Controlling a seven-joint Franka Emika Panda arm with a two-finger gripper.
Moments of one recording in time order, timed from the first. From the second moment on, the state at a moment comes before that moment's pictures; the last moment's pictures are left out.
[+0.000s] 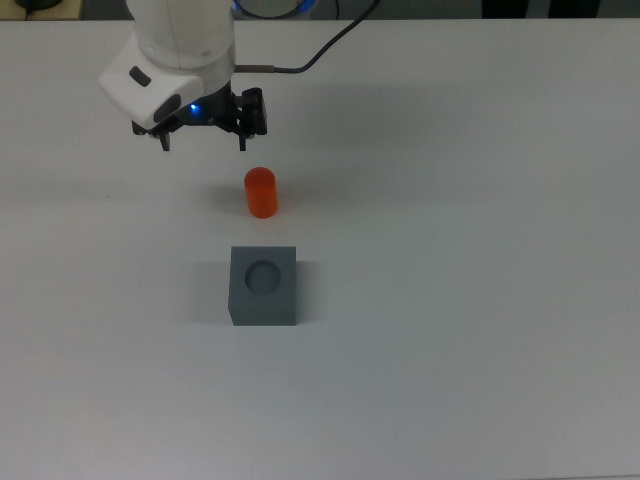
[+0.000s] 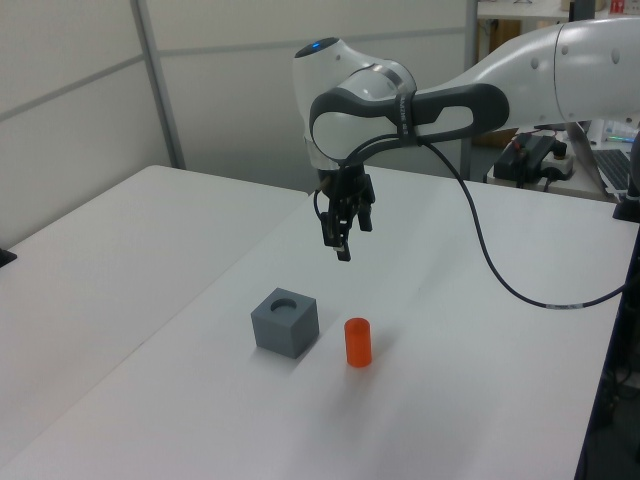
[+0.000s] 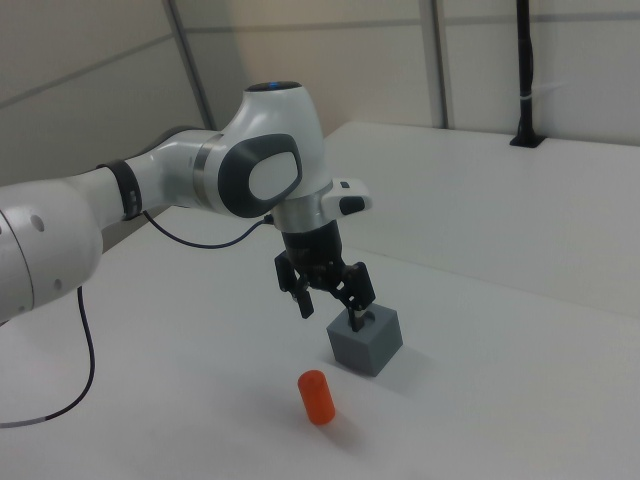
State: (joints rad) arm -0.01 0.26 -0.04 -1.54 -0.08 1.72 -0.09
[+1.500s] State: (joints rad) arm 0.07 0.15 -0.02 -2.06 -0.08 2.26 -0.11
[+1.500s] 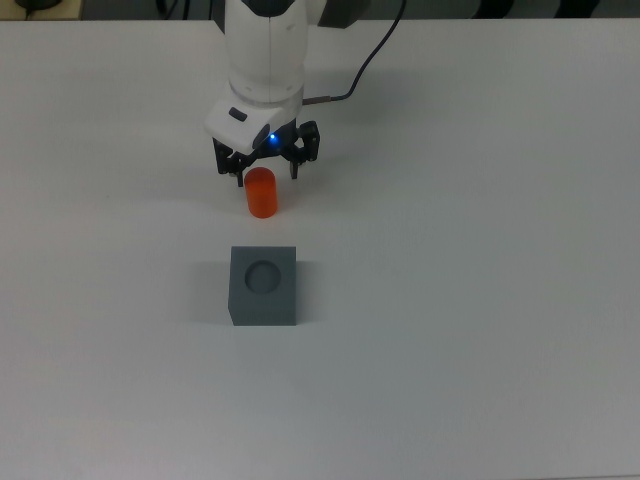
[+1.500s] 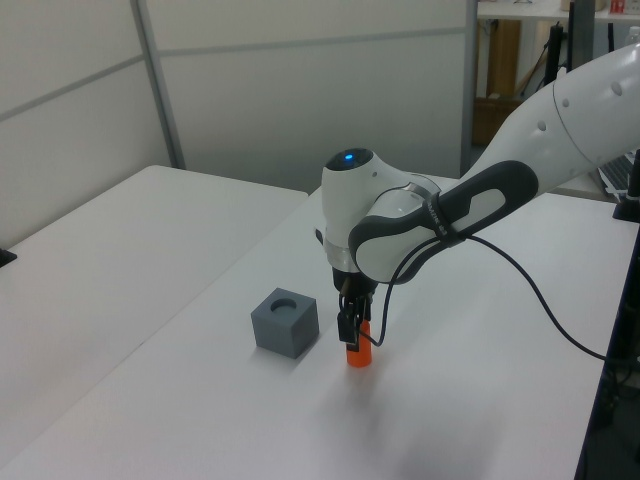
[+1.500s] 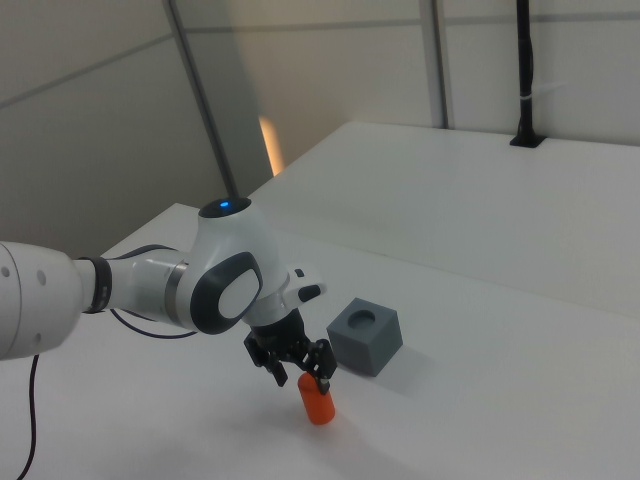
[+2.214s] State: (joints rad) arm 0.06 0.16 -0.02 -1.89 0.03 2.26 -0.11
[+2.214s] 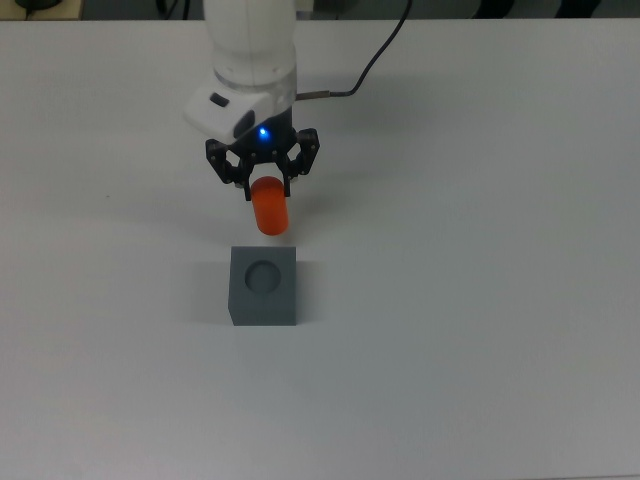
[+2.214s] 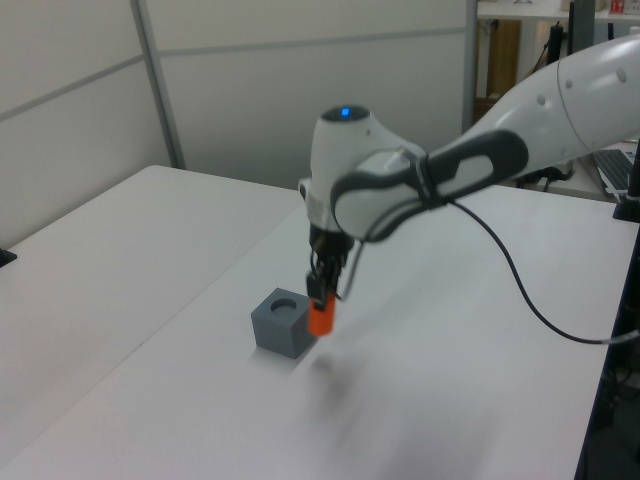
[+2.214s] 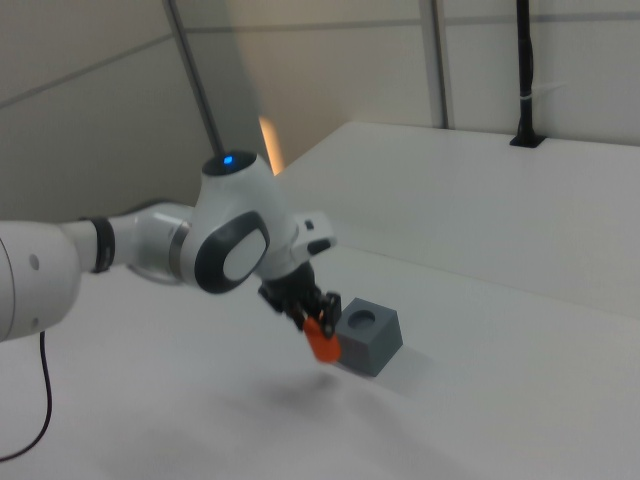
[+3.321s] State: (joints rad) arm 0.03 0.33 -0.03 -1.66 0.11 2.33 -0.07
